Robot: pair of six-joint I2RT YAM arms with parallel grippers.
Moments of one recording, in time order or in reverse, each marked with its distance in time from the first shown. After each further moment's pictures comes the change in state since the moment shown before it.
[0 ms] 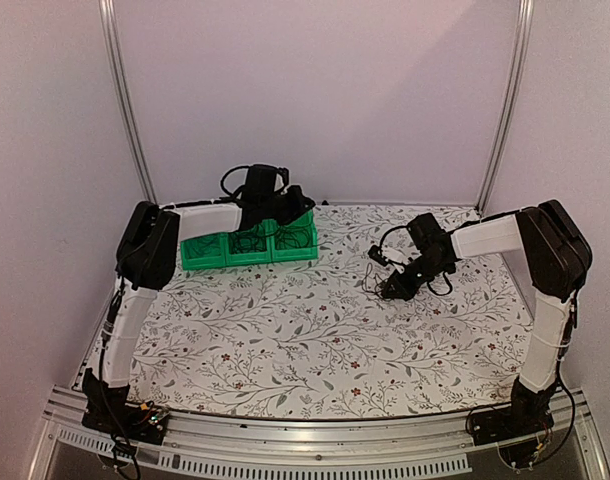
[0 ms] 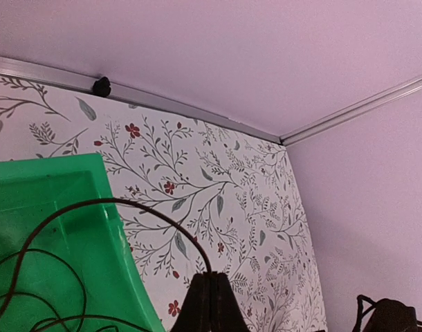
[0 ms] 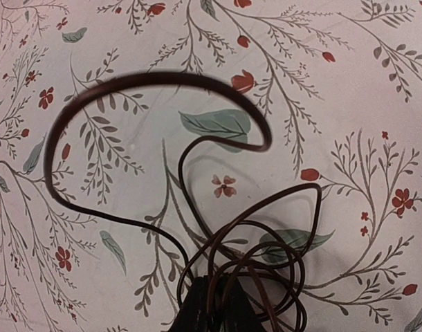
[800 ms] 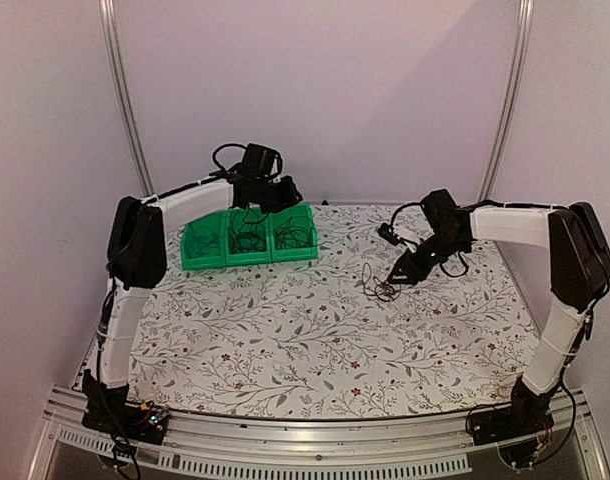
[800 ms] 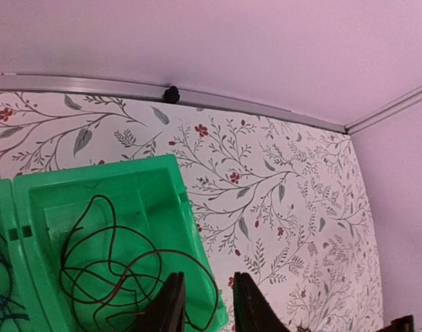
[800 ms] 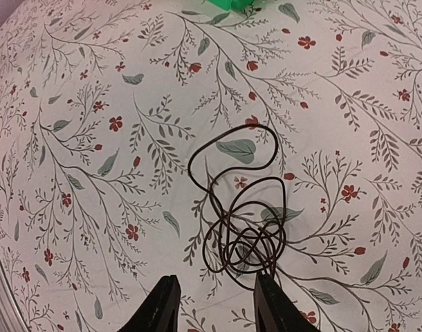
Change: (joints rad) left arm 0.001 -0.078 0.146 -0.437 -0.172 0.208; right arm -0.034 -0.126 0.084 -0.217 -0.067 -0.010
